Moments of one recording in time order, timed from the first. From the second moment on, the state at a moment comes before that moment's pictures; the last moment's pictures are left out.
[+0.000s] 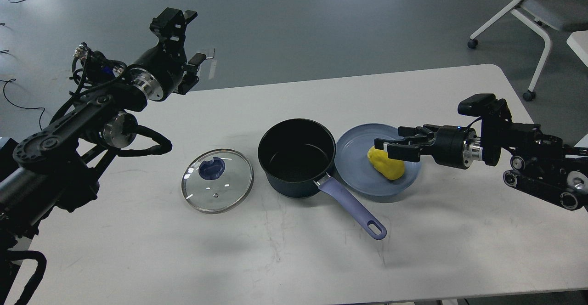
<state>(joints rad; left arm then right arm) -0.92 0.48 -0.58 -1.00 0.39 -0.02 -0.10 0.82 -0.56 0.10 0.98 -1.48 -0.04 0.49</state>
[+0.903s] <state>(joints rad) -0.87 0.48 -0.58 -0.98 0.40 0.00 -0.11 0.99 -0.38 -0.09 0.79 -1.51 -0.05 0.49</state>
